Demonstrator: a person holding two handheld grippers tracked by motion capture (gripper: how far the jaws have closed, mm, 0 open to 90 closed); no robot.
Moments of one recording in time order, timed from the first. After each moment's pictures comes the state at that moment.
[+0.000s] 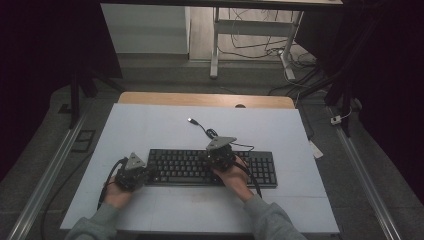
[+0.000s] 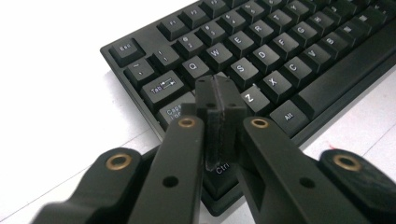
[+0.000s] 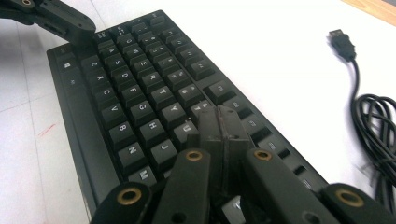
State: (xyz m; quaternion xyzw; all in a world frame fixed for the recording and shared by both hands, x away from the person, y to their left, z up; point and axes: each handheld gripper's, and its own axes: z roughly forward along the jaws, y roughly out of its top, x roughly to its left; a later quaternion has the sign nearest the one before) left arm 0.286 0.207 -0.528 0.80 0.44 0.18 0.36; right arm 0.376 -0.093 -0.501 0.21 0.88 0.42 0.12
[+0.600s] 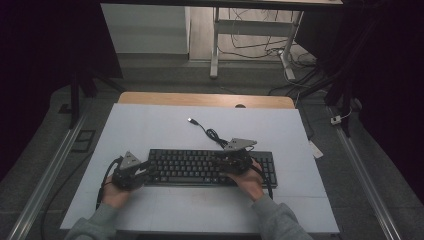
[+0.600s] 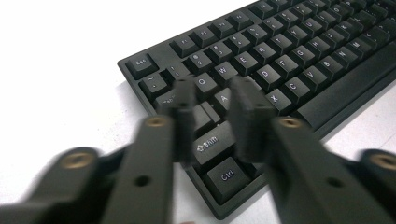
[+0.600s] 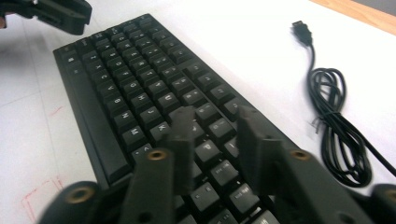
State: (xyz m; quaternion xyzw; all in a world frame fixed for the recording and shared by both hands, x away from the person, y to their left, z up) left arm 0.283 0.214 -0.524 0.78 0.45 0.19 0.39; right arm 0.368 -0.139 -0.495 0.24 0.85 0.45 0.12
